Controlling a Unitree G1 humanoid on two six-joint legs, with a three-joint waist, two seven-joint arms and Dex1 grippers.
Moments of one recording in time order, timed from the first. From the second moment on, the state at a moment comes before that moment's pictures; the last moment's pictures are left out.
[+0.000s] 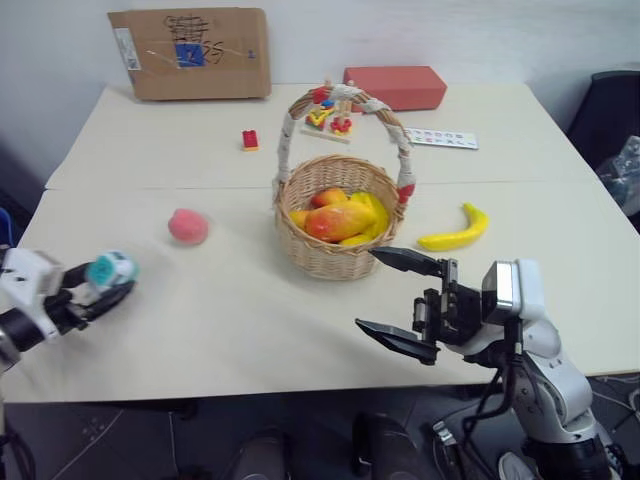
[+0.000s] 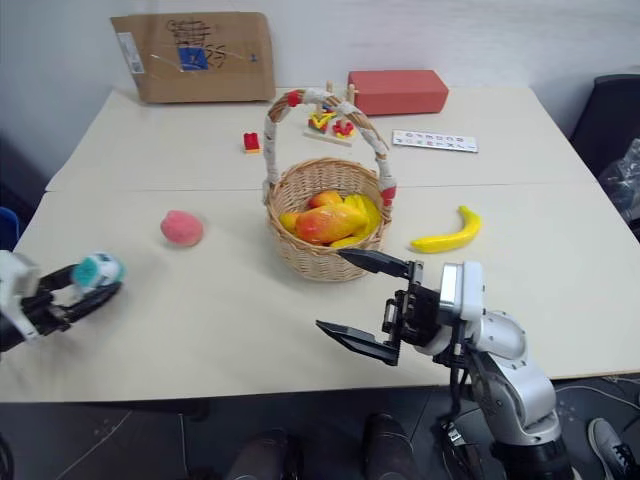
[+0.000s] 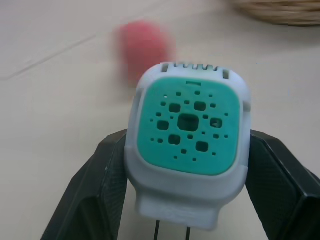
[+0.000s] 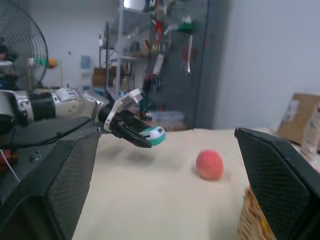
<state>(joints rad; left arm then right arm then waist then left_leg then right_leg) 0.02 0.81 0.66 0.13 -0.40 0.33 -0.75 -0.15 -0.42 0.04 -0.47 0.71 0.11 1.02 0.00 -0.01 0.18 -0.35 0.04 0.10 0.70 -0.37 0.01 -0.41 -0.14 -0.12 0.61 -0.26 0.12</state>
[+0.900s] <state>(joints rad) -0.50 0.99 0.34 0.20 -0.42 0.54 -0.80 -0.16 -0.57 -0.10 -0.34 0.71 0.09 1.16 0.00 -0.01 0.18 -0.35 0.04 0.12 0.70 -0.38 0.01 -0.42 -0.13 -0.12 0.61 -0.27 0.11</state>
